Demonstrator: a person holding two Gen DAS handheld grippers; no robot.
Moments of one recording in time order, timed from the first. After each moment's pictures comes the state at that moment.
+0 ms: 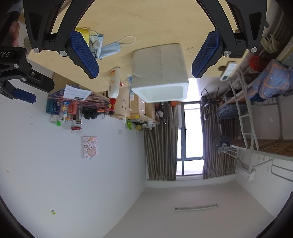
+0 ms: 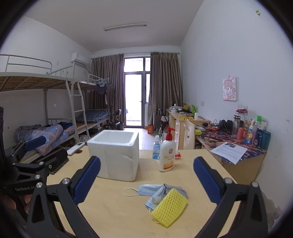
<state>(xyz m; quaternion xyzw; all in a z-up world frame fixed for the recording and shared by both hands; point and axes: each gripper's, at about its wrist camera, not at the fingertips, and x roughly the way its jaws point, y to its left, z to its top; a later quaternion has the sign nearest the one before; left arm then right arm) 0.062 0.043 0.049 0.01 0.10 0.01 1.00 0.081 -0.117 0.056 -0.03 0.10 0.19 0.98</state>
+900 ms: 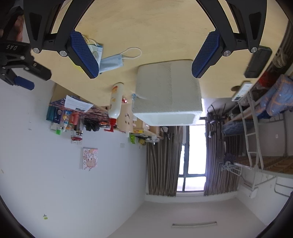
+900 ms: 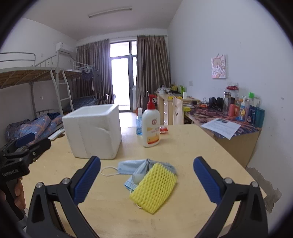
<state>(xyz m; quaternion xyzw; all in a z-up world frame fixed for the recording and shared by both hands) 0.098 0.047 0.003 -0.02 0.15 -0.01 0.99 0.117 -0.138 -0.001 -0.01 0.17 0.14 0.97</state>
